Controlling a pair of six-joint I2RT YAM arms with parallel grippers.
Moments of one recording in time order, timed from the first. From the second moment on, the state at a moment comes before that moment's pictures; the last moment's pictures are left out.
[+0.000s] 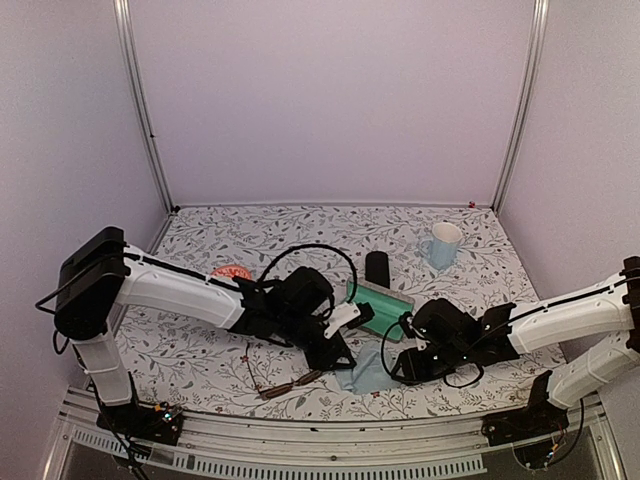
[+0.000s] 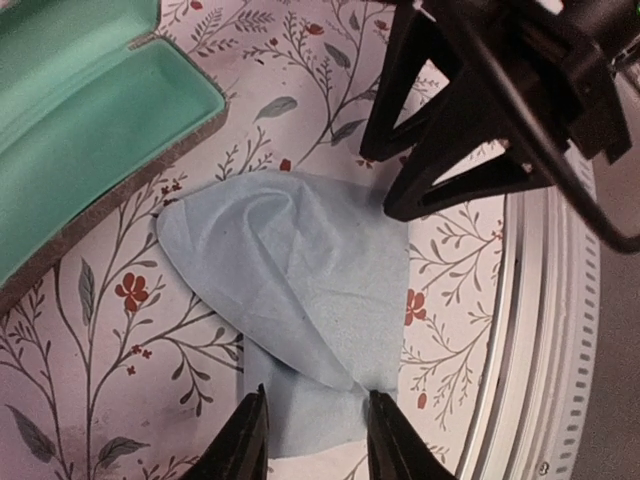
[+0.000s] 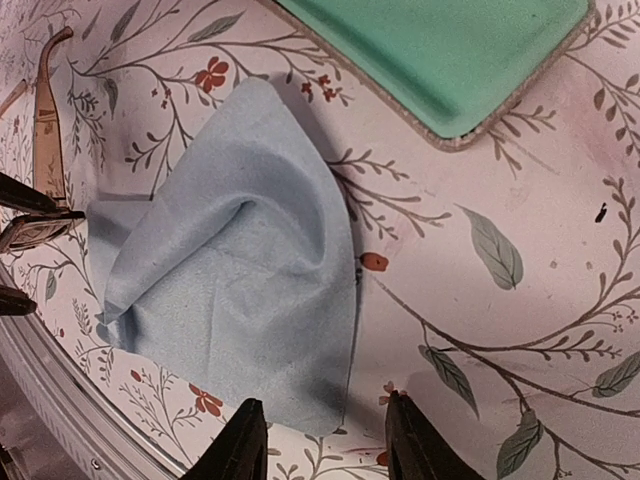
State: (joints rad) left arm -1.09 1.83 1.06 -0.10 0.35 -0.05; right arm 1.04 1.35 0.55 -0.24 -0.02 0.78
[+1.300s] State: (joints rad) left arm -1.02 2.03 1.23 -0.12 0.39 -0.13; right arm 0.95 1.30 0.54 -0.25 -0.07 0.73
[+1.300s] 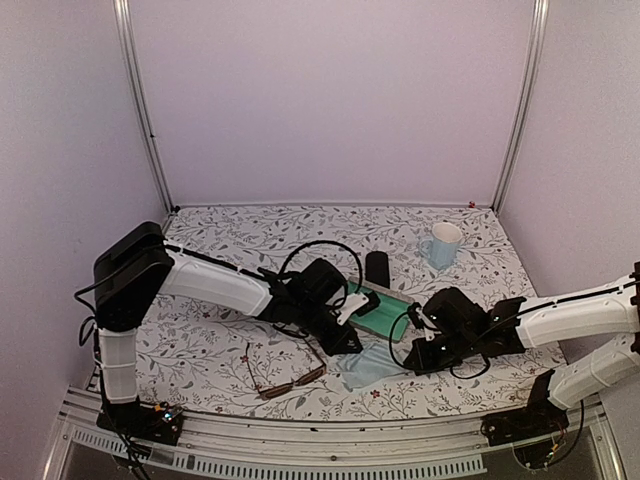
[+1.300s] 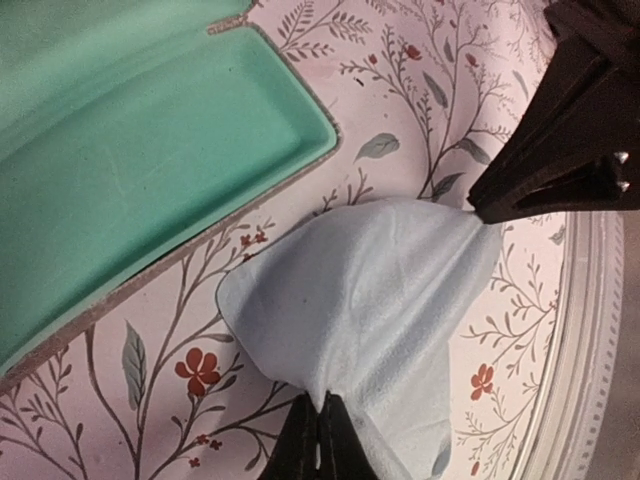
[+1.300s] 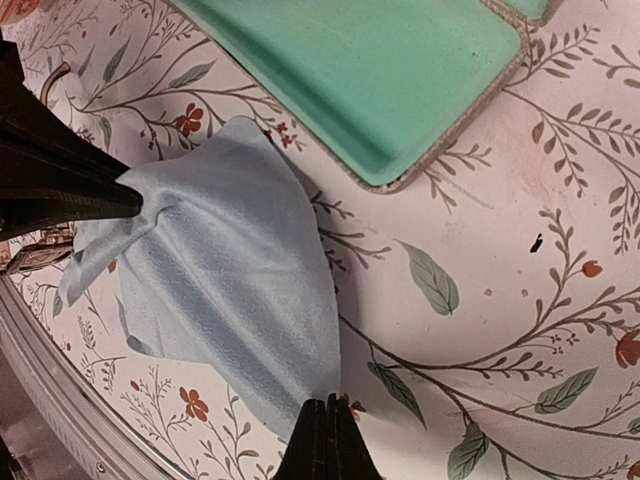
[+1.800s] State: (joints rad) left arm -1.02 2.04 1.28 -0.15 0.32 -0.13; right arm 0.95 1.29 0.50 -0.31 -0.09 0.75
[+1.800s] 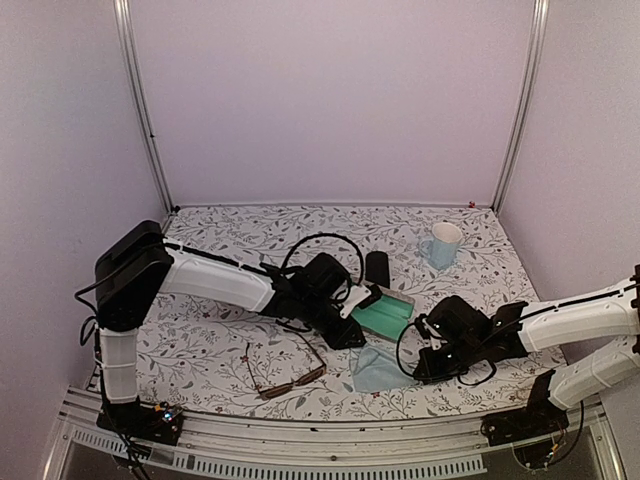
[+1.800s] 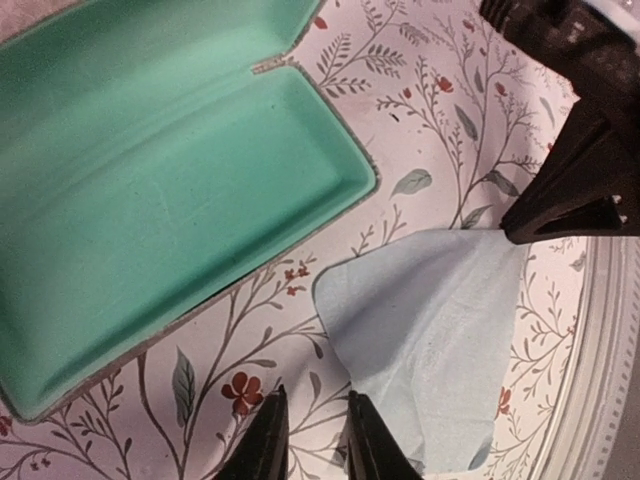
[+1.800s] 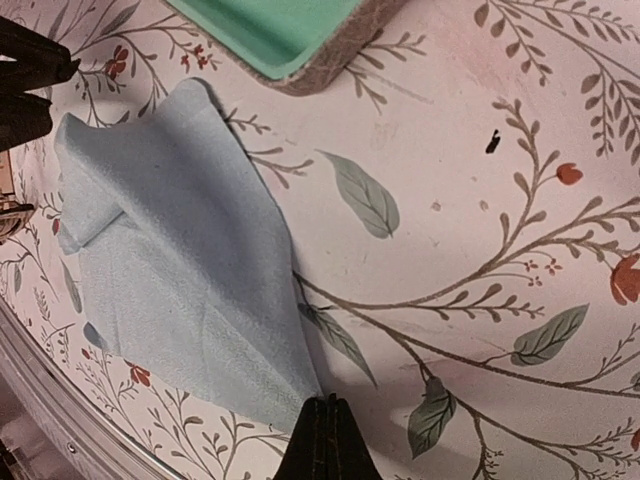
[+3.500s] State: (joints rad) left arm -1.13 2.01 1.17 -0.12 0.33 -0.10; right arm 0.90 1.43 0.60 -0.21 -0.11 0.66
